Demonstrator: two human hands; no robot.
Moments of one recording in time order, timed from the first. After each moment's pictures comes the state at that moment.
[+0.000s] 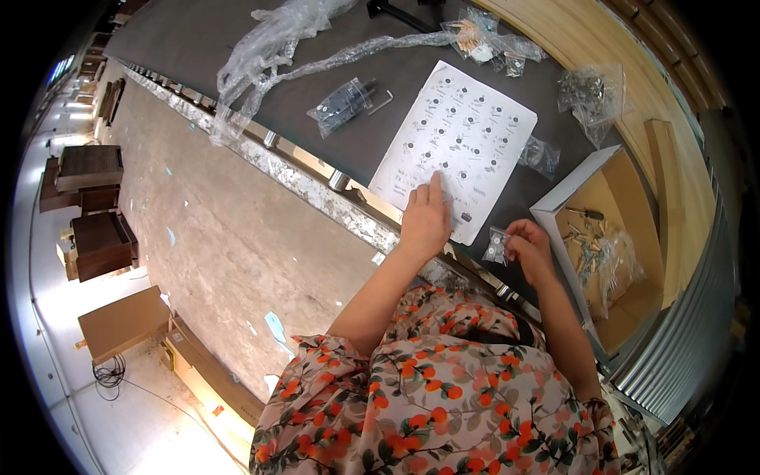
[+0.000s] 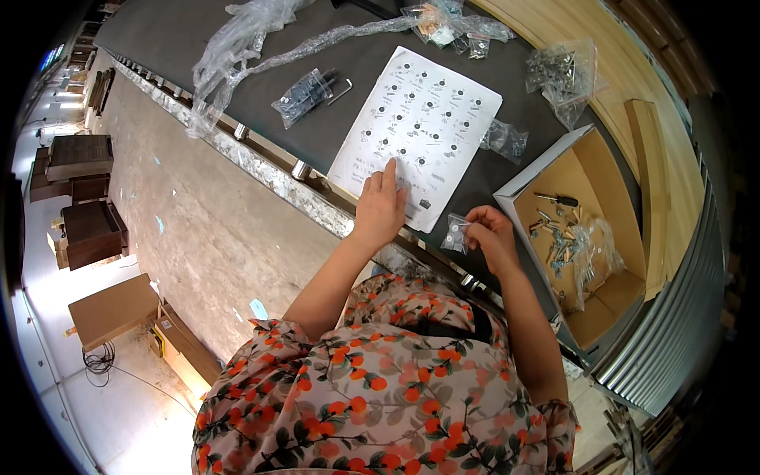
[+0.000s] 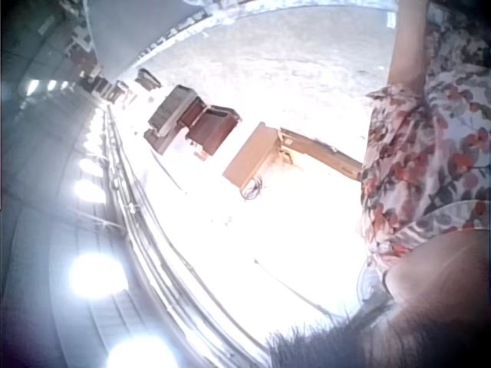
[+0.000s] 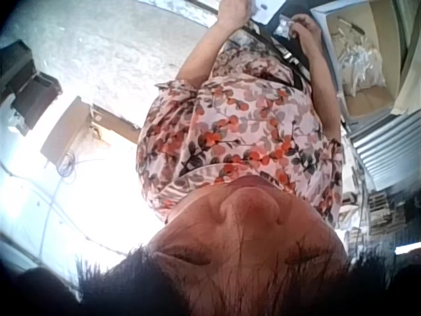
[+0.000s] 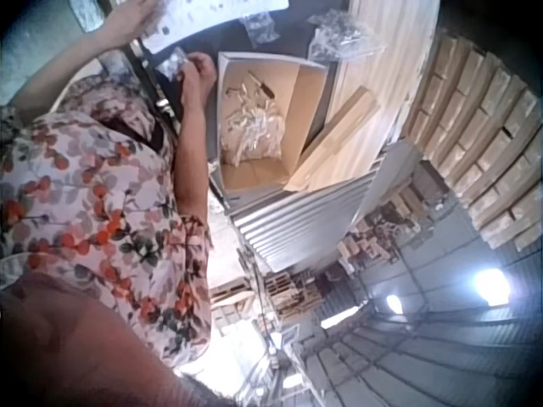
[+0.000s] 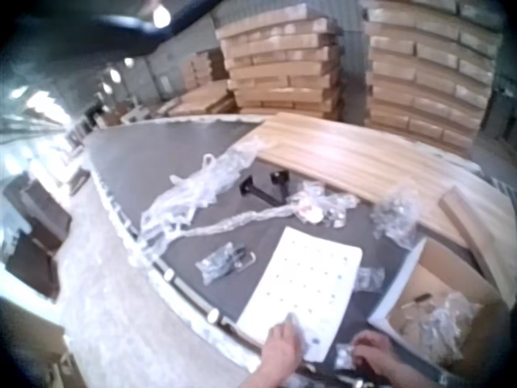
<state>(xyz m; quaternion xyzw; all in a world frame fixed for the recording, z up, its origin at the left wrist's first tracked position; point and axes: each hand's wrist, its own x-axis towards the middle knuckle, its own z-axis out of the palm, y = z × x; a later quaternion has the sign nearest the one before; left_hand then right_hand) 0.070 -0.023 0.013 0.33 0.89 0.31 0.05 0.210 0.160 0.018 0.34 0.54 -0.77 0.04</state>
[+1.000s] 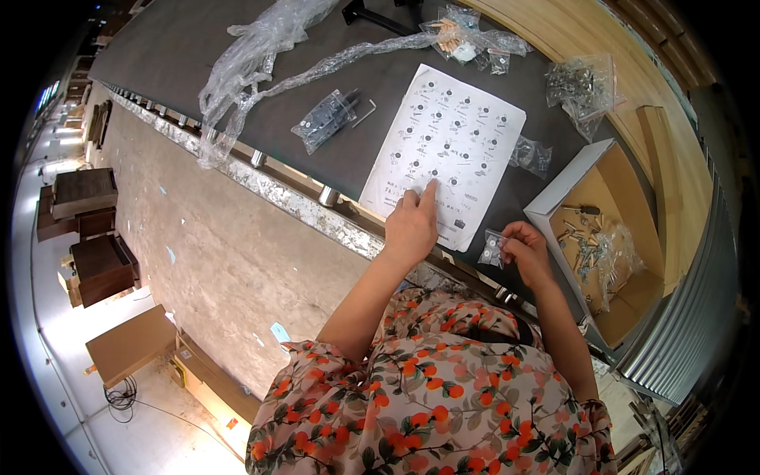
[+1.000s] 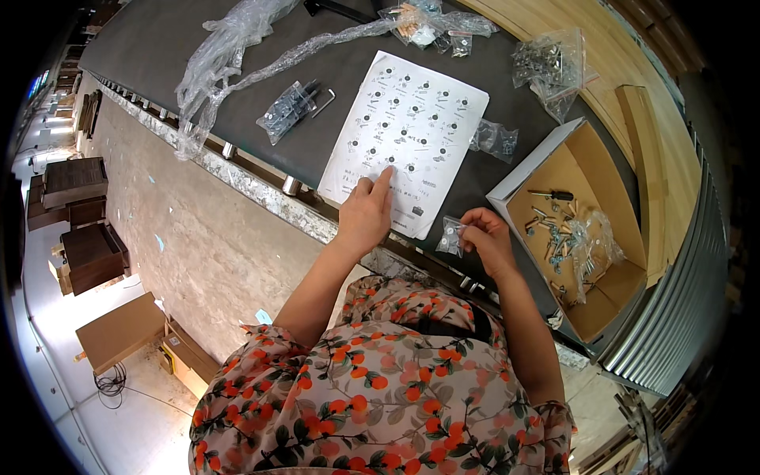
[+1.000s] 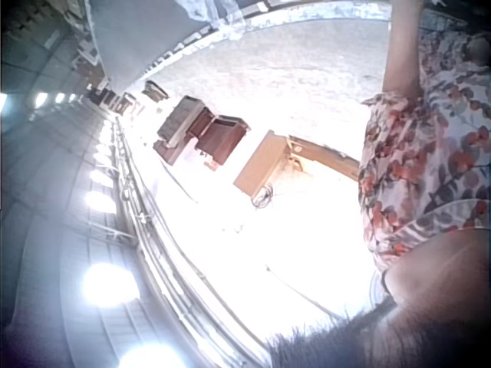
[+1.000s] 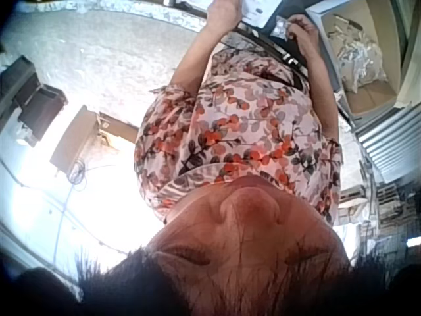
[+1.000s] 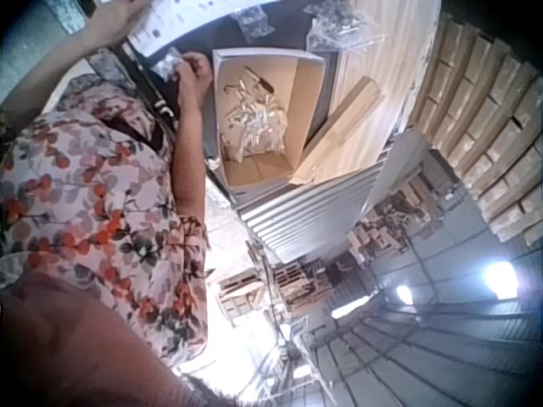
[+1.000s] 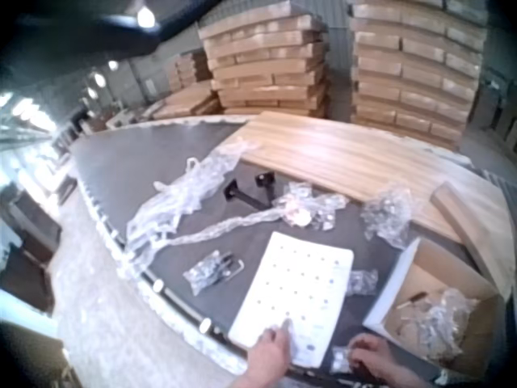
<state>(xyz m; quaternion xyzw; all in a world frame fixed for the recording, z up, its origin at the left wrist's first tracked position) 0.053 -0.026 0.021 0.34 0.90 0.25 0.10 0.212 0.162 0.013 0.35 0.52 -0.78 0.03</state>
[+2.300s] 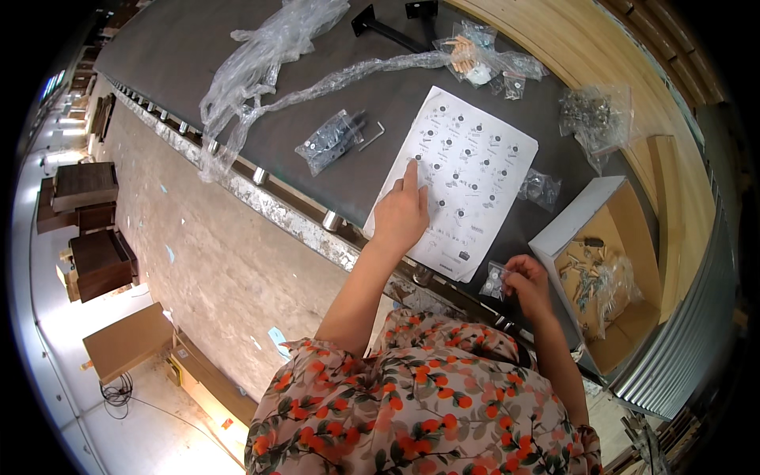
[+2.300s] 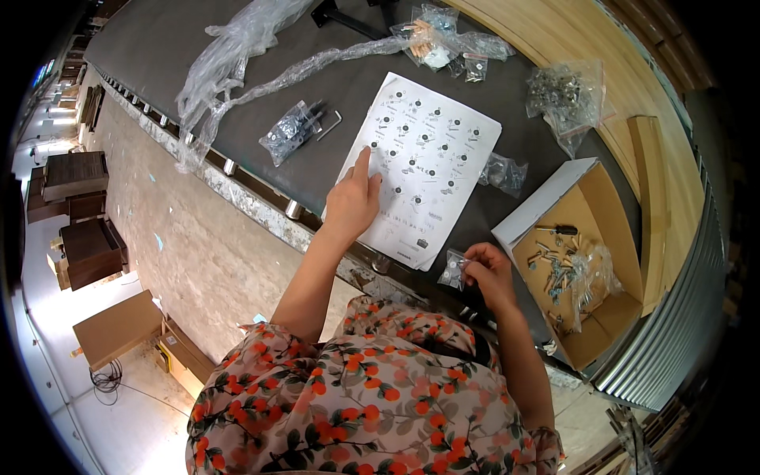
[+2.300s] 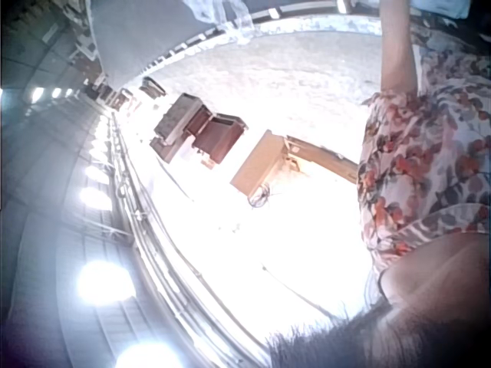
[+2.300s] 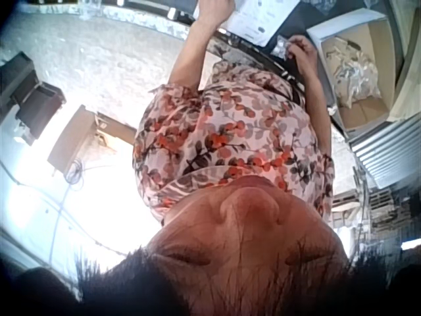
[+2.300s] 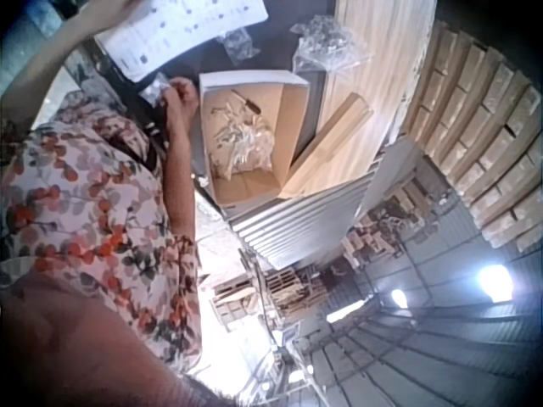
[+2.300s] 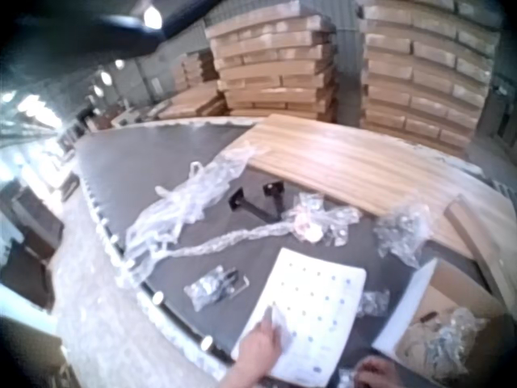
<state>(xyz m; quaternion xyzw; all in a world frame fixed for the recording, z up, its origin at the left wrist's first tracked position) -0.020 -0.006 0.030 0.28 0.91 0.28 0.11 0.205 0.160 0.024 0.39 0.52 -0.76 0.04</state>
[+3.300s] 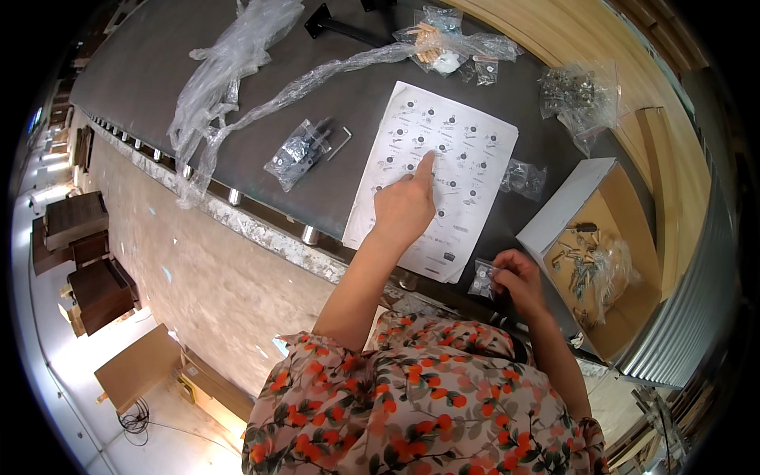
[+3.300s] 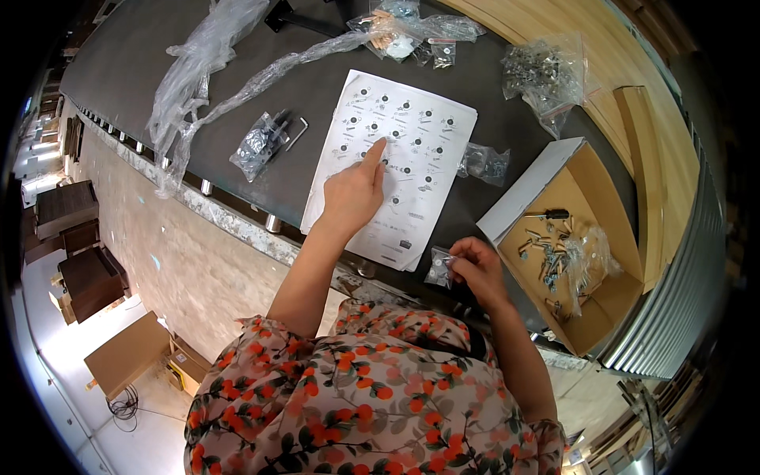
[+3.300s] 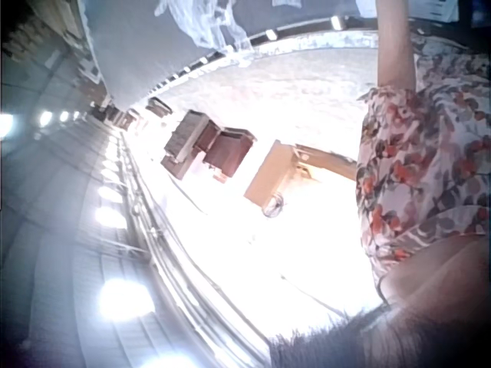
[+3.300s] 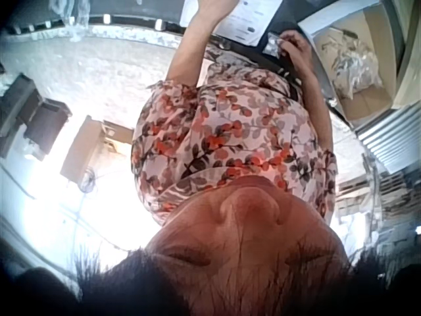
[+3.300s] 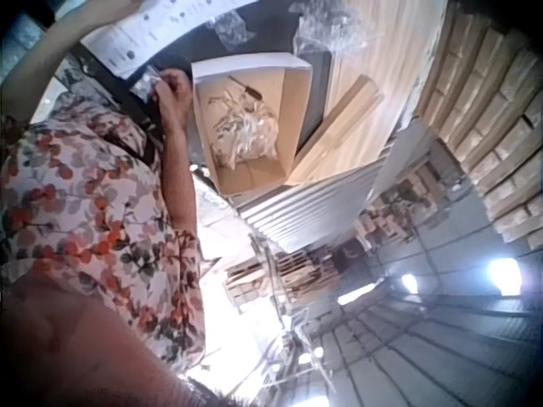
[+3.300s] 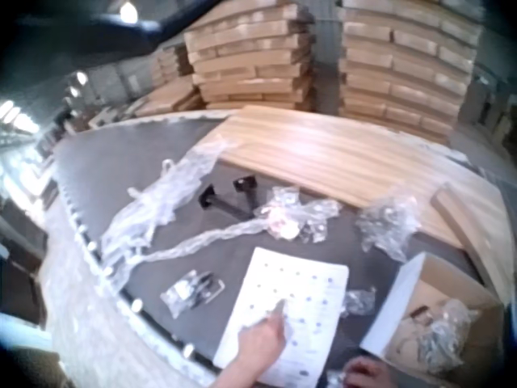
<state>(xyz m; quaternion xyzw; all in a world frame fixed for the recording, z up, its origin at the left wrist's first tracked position) -0.025 0.039 0.023 0.36 0.90 0.23 0.13 0.206 0.159 0.028 0.39 0.50 -0.77 0.05</state>
